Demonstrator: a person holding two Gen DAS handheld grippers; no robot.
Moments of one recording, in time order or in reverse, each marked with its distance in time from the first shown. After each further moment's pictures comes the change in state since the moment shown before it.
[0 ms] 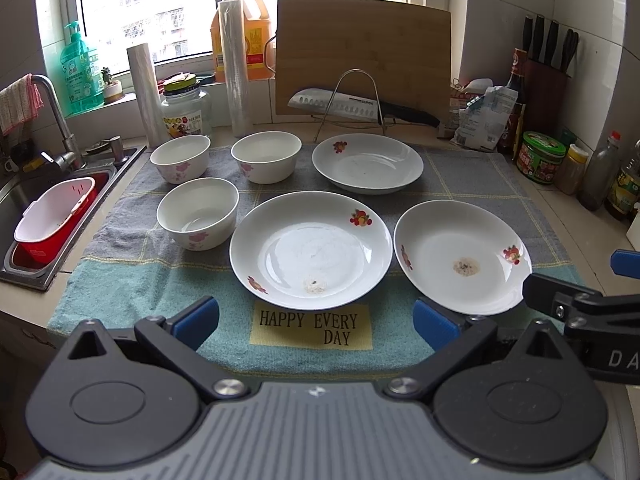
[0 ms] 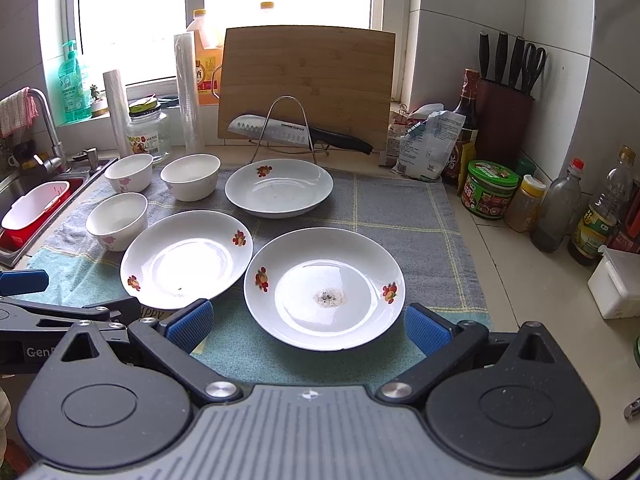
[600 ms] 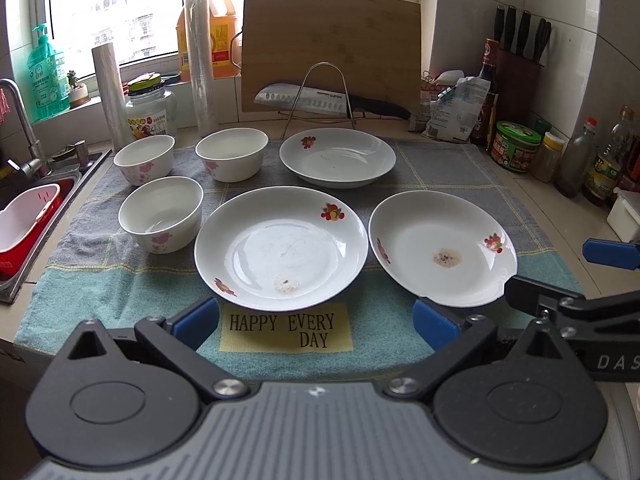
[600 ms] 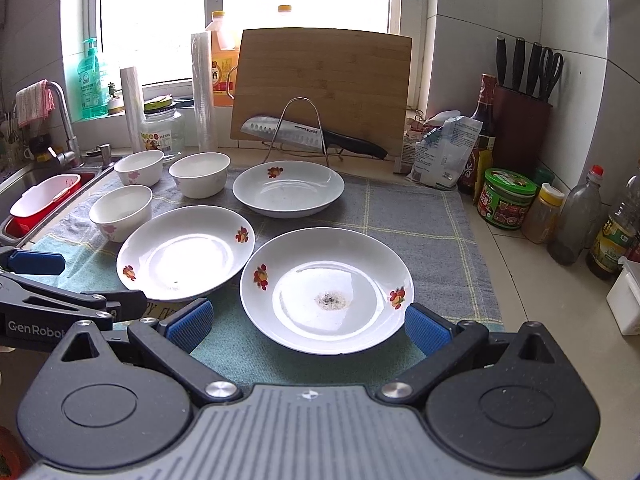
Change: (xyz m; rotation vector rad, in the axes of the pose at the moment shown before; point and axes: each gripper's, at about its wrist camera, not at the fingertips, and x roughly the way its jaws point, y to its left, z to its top) left arm 0.024 -0.001 -0.007 0.044 -0.012 -0.101; right arm 0.025 -0.013 -0.021 -0.046 -0.050 0.050
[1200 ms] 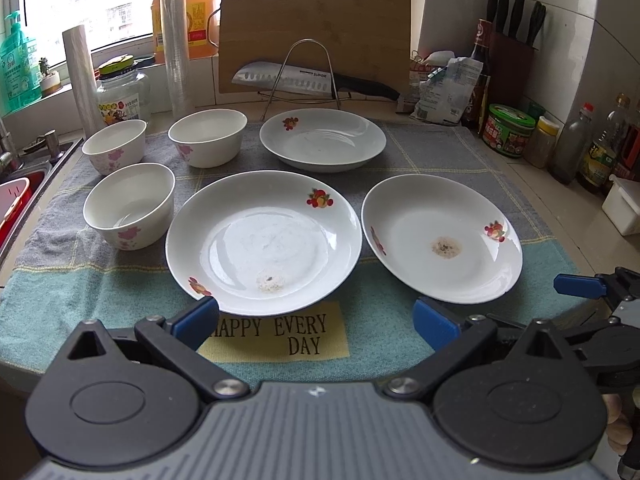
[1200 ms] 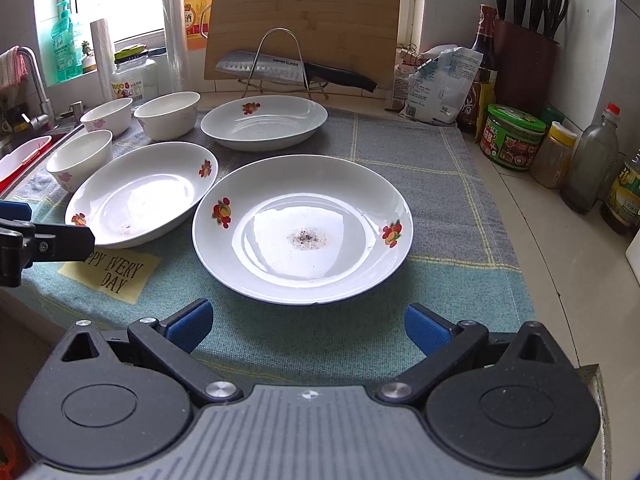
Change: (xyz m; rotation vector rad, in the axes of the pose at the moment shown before) left arm 0.036 0.006 0.002 0.015 0.047 -0.063; right arm 0.064 -0.017 -0.032 0.029 0.134 -0.018
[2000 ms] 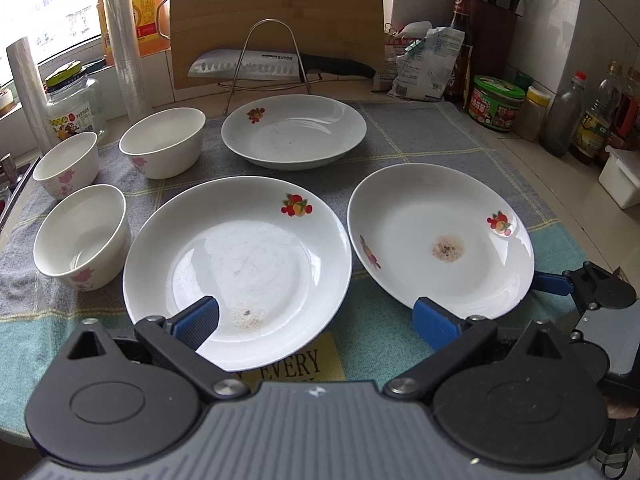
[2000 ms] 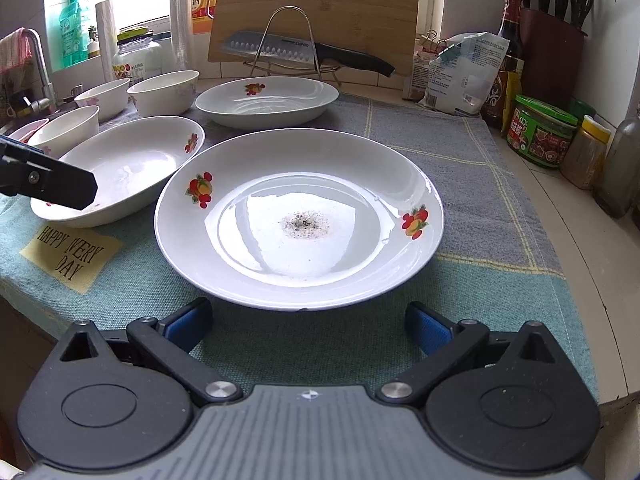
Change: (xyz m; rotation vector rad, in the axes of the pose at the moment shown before) left arm 0.046 -0.008 0.029 0.105 0.063 -0.060; right arm 0.055 -0.008 -0.015 -0.048 -0.032 0.037
